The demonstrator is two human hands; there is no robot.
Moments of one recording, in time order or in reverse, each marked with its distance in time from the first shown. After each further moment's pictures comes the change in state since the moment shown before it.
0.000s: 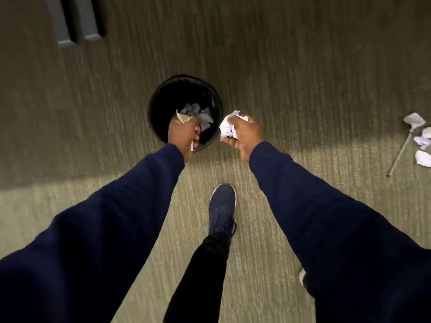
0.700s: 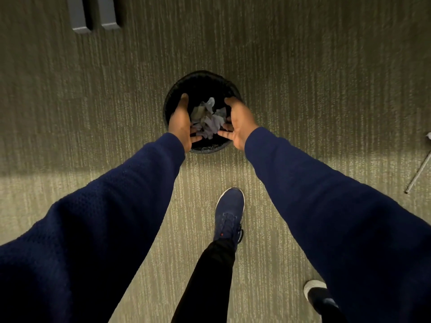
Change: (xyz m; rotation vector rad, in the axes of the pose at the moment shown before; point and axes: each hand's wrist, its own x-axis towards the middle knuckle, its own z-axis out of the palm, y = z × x) left_hand 0.037 0.010 -0.040 -0.168 -0.036 -0.181; right_hand 0.035 -0.001 0.067 -0.087 -0.071 0.121
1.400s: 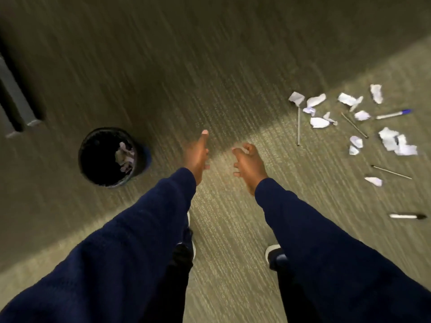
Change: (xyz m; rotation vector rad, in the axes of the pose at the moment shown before) left_hand -0.209 -0.136 0.273 0.596 -0.227 0.163; right_hand -0.203 0.043 -0.337 0.041 0.399 -0.198
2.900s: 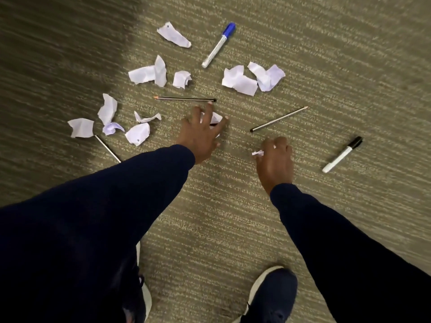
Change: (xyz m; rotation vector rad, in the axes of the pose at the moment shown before) left_hand 0.196 -0.121 0.616 2.125 -0.437 1.467; right_hand 0.280 0.283 -0.475 -0.602 0.850 -0.039
